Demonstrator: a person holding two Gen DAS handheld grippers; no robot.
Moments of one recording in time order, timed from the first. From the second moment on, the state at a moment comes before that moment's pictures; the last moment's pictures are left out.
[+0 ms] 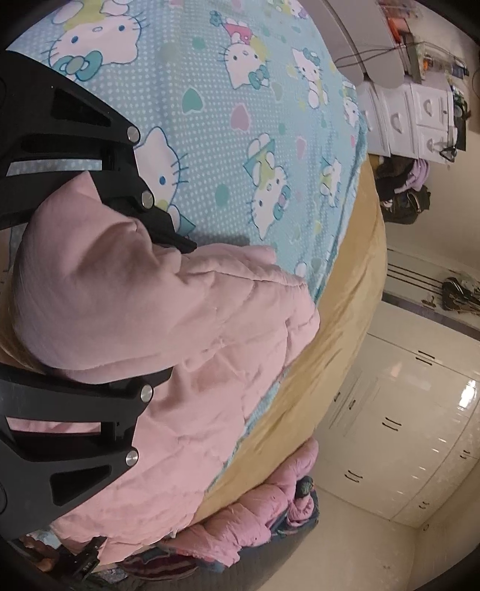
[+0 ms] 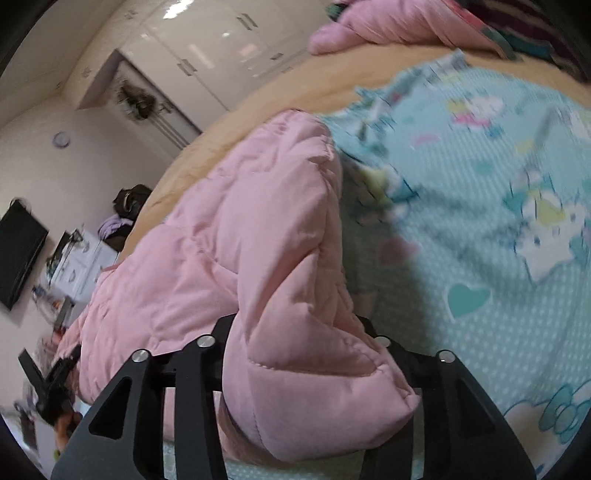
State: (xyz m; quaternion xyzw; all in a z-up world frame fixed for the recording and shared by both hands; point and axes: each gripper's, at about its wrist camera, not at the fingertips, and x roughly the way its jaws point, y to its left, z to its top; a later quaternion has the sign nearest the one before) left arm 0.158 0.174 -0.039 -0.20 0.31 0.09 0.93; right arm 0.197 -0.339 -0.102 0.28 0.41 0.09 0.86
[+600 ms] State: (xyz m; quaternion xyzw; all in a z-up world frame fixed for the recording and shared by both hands) left arm 0.132 0.177 -0.016 -0.17 0.30 0.15 0.93; right arm 0.168 -0.360 -0.062 0.22 0.39 0.01 0.89
